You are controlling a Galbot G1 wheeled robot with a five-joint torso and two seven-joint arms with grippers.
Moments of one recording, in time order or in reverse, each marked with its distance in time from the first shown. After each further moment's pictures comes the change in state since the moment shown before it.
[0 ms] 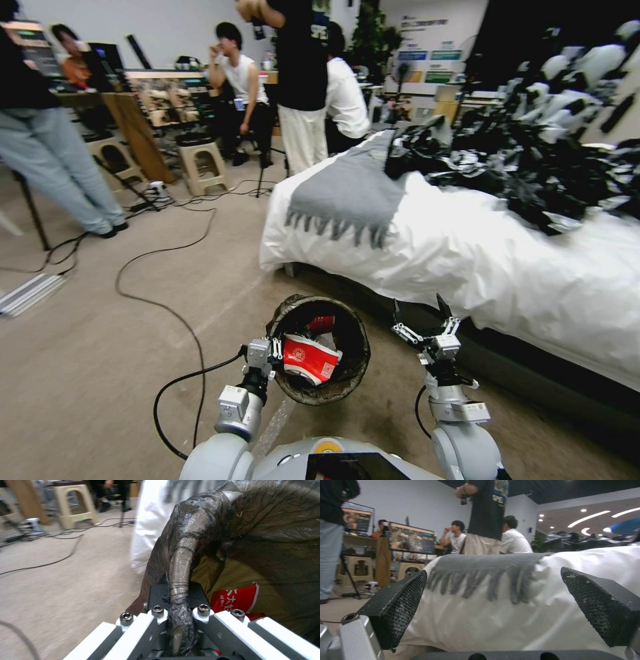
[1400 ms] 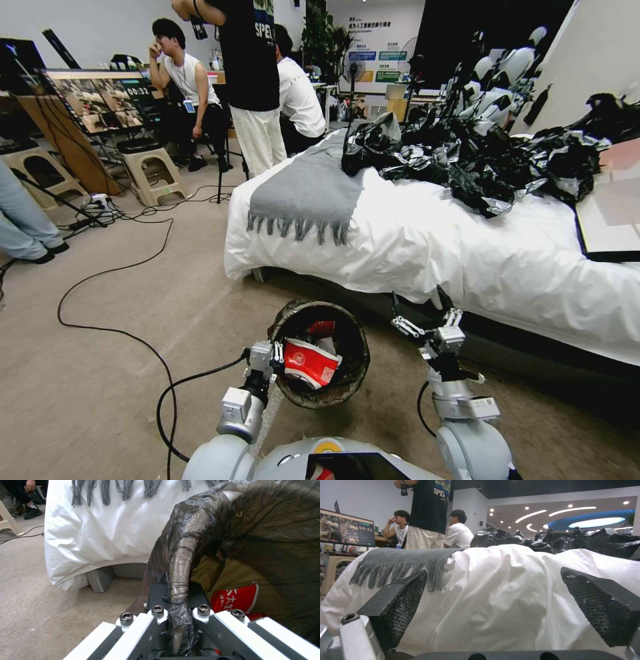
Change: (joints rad) left arm -0.003 0.004 0.004 0.028 -0.001 -0.005 0.000; right arm -0.032 -0.017 0.000 0.053 0.017 -0.047 0.017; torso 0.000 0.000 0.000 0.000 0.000
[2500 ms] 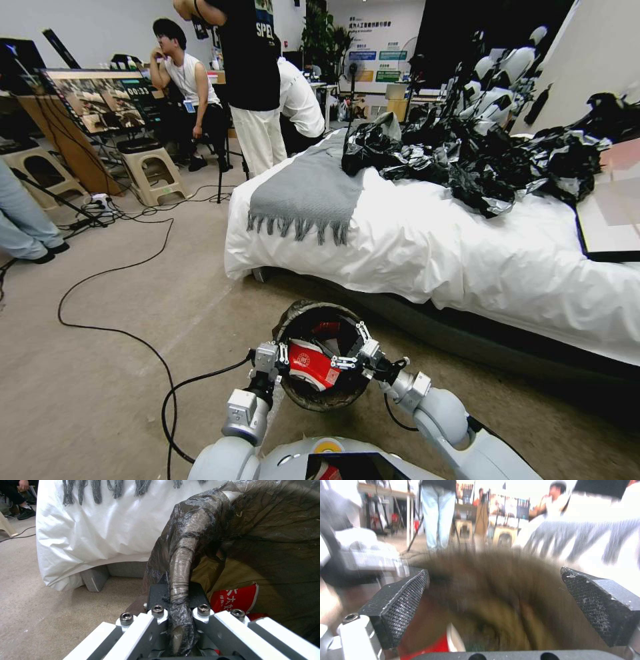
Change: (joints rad) left arm 0.009 -0.008 0.026 0.010 0.038 -0.007 0.010; right arm 0.259 -0.423 -0.354 -0.065 0.199 -0.148 -0.320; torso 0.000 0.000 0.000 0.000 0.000
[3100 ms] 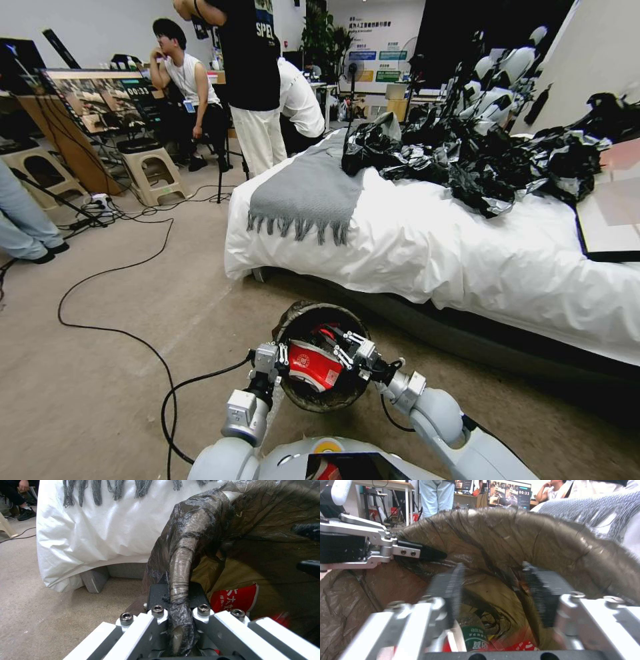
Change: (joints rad) left arm 0.001 0.001 0.001 -0.008 -0.002 0.000 -0.001; right arm 0.043 -0.002 -0.029 -0.108 0.025 -0.009 -0.019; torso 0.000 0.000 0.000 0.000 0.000
